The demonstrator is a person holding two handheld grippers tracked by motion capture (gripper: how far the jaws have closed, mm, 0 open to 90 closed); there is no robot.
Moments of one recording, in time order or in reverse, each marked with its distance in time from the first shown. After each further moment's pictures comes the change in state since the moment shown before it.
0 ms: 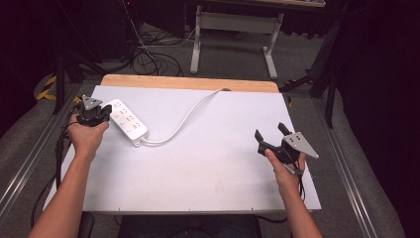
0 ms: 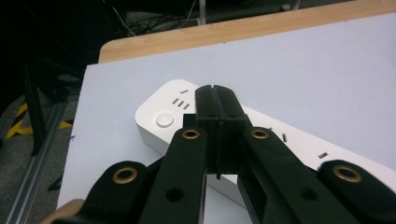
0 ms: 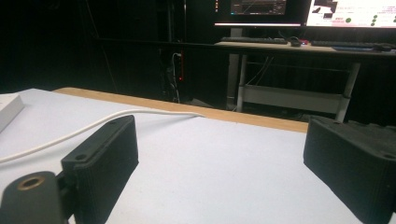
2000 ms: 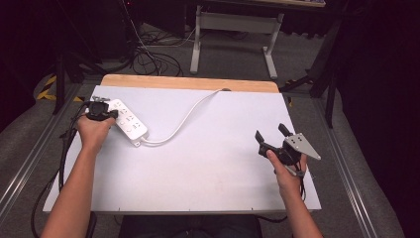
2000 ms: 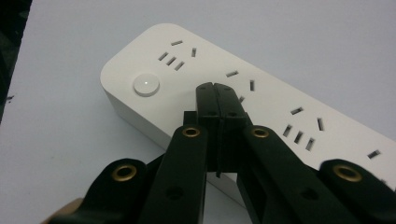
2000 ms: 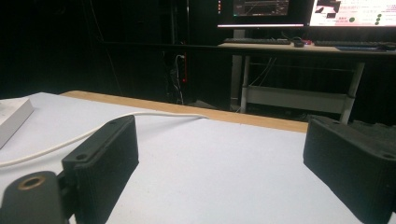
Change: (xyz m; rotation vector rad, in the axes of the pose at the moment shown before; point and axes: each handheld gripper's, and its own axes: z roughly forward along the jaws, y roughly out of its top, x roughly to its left) left arm 0.009 -0.005 0.044 0.201 -0.058 -0.085; right arm 0.001 0.003 -0.006 -0.005 0.009 0.010
